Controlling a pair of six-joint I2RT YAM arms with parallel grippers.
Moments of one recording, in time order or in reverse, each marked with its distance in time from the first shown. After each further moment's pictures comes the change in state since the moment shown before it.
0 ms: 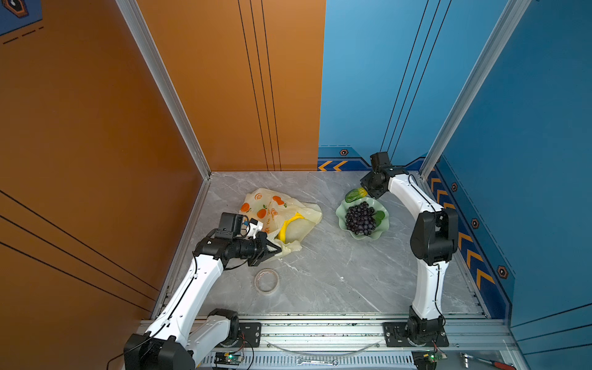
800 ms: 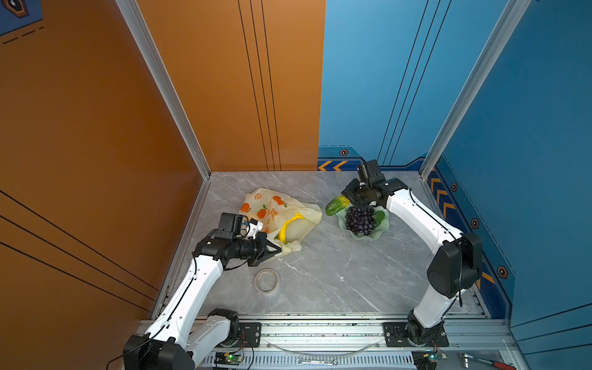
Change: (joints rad) left arm -0.003 -0.006 0.000 -0.003 -0.001 0.000; right arm 0.253 -0.323 -0.286 0.051 -0.088 0.038
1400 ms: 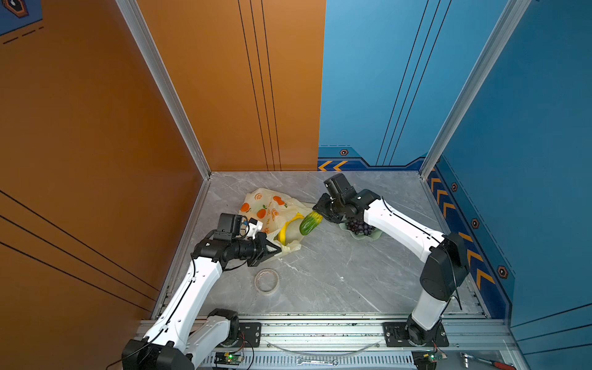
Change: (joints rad) left arm 0.000 -0.025 0.000 -0.001 0.000 0.008; right arm 0.254 0.057 -0.002 0.039 0.000 0.050
